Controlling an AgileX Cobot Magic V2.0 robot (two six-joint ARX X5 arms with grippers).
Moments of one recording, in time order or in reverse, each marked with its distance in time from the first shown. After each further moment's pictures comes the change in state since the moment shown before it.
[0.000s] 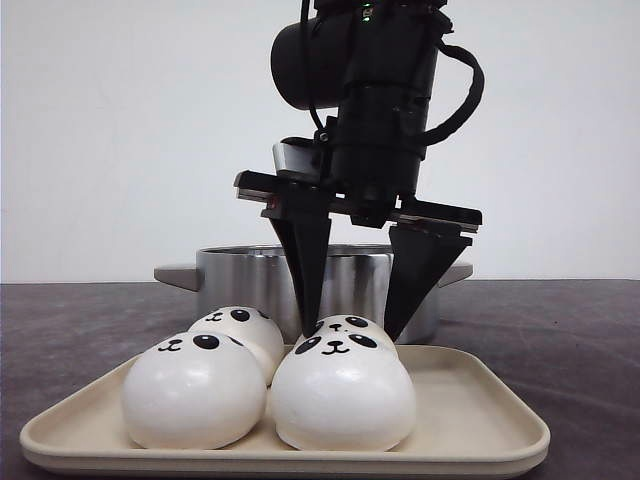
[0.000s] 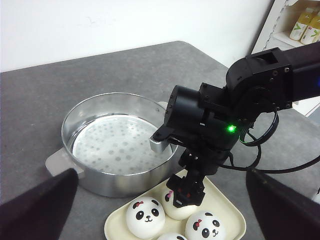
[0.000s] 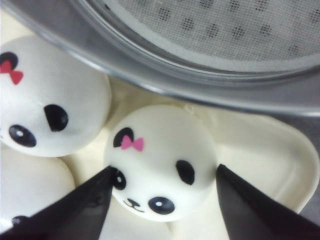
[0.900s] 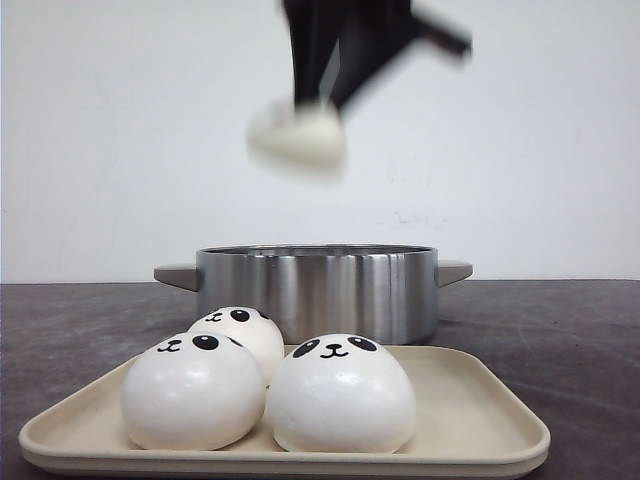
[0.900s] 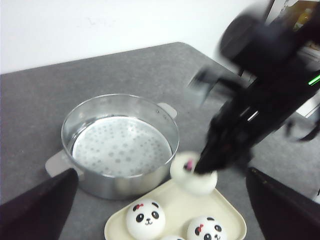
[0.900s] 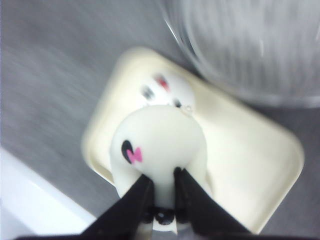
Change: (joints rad) left arm 0.000 0.000 0.000 0.017 0.000 0.000; right arm 0.075 -0.298 0.158 -0.102 0.027 -0.022
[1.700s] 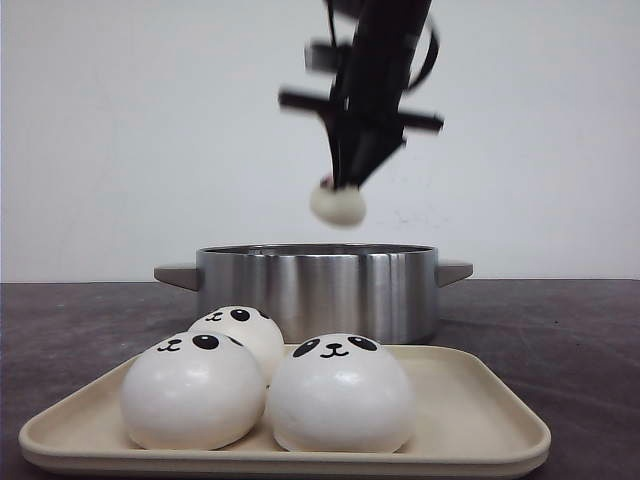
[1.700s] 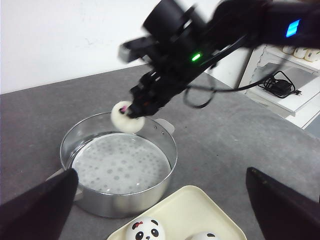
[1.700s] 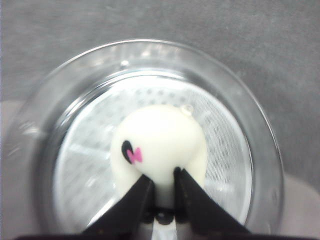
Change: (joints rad) left arm -0.011 0.000 0.000 0.052 0.000 0.000; right arm -0.289 0.454 0.330 0.216 0.134 -0.206
